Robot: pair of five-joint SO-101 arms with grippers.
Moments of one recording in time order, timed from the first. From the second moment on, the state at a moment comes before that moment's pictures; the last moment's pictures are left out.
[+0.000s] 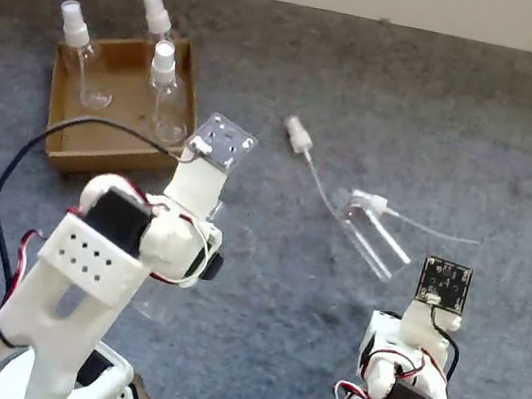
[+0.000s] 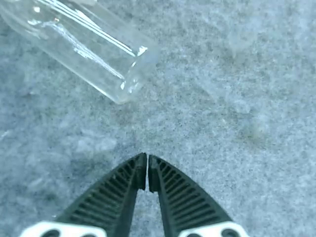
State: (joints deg) left arm 19.5 -41.5 35.3 86.4 5.1; right arm 17.7 -104.6 95.5 66.9 11.8
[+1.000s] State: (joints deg) left arm 7.3 -11.8 42.0 64.0 -29.5; right arm 17.7 -104.6 95.5 66.9 11.8
